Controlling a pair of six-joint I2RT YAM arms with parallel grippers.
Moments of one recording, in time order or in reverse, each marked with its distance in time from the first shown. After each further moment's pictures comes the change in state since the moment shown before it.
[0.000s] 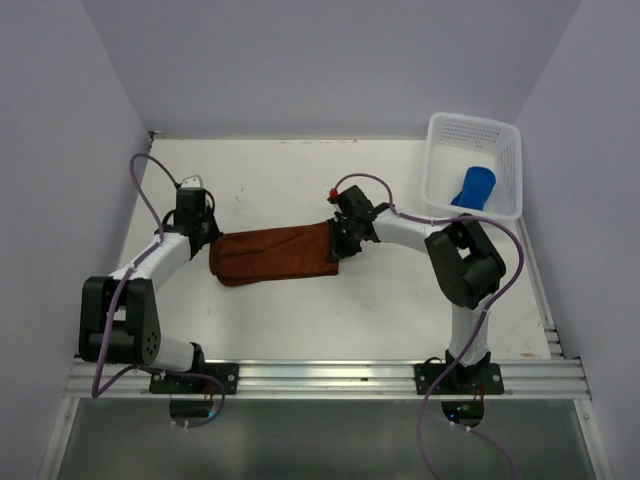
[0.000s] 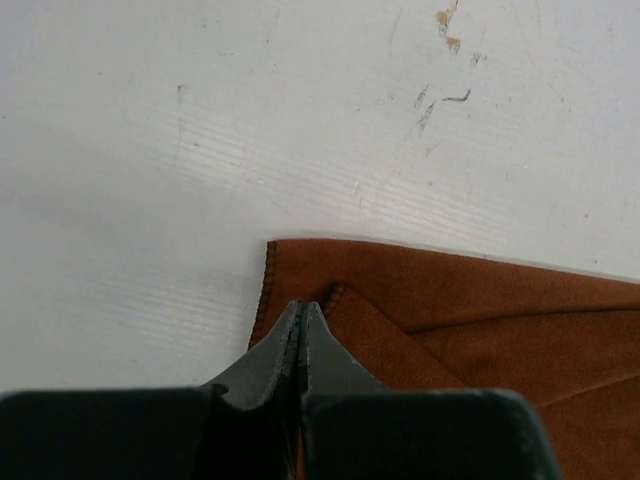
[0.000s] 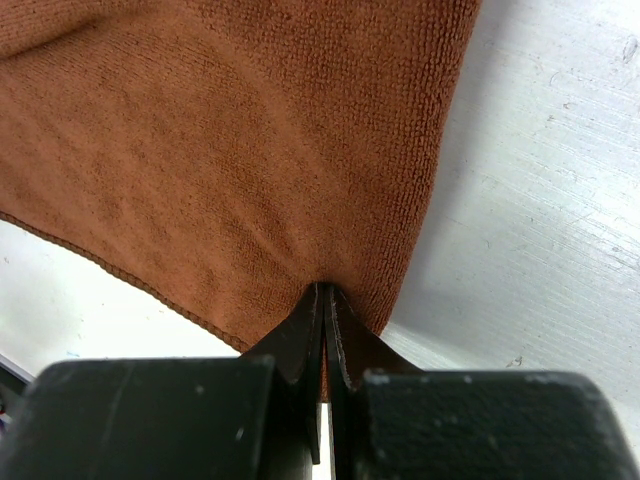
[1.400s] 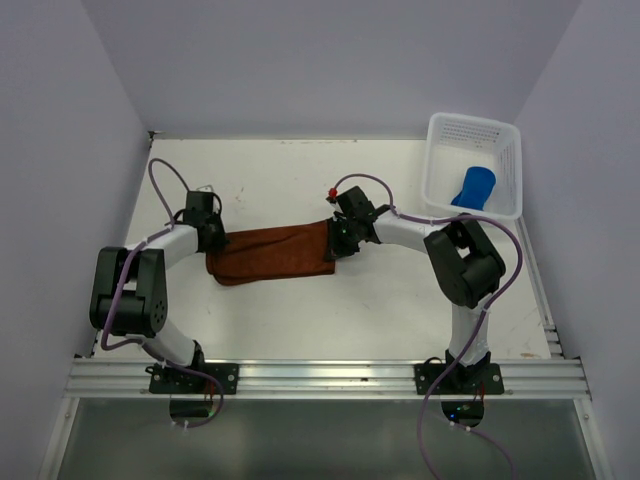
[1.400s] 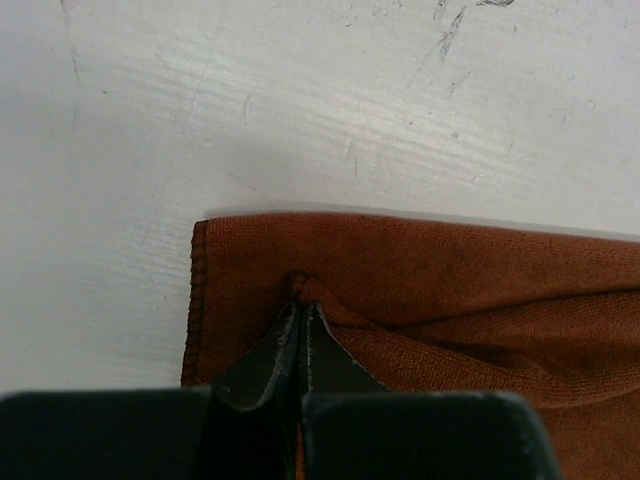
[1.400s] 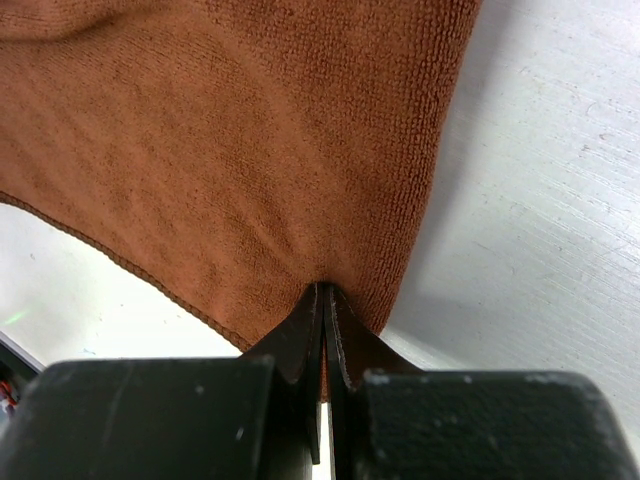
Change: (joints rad) left arm 0.000 0.175 0.027 -0.003 0.082 0.009; right arm -0.006 0.006 -0.022 0.069 -0.048 0.000
